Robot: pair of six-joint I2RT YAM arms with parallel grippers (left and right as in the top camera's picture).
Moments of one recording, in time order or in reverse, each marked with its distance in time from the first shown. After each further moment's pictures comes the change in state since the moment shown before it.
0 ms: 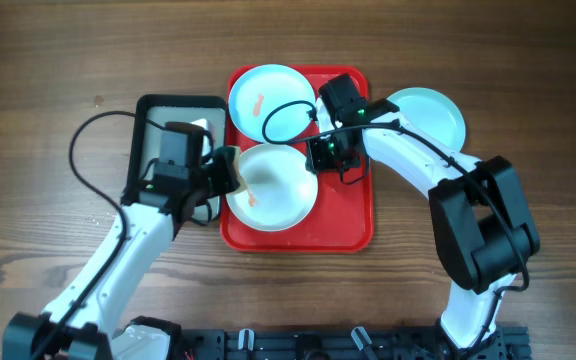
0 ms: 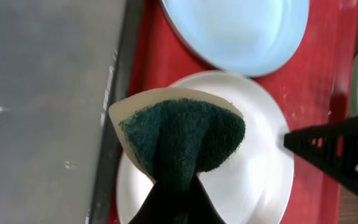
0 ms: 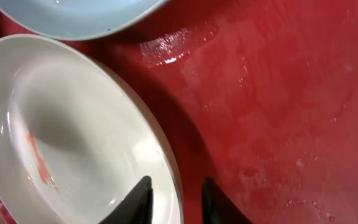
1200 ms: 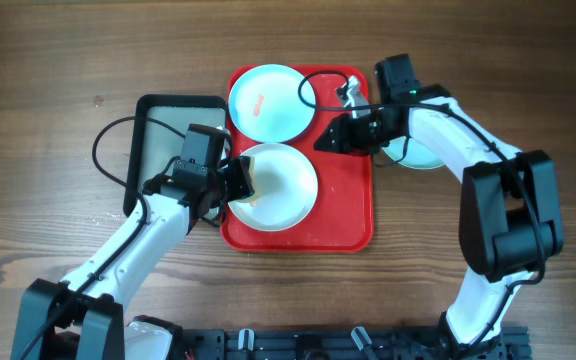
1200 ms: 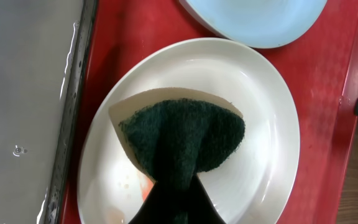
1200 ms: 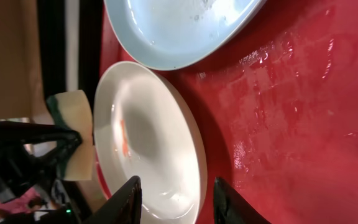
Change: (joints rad) left arm -0.062 0.088 0.000 0.029 0.018 -0.093; right arm -0.212 0.000 0.000 0.020 -0.439 -0.167
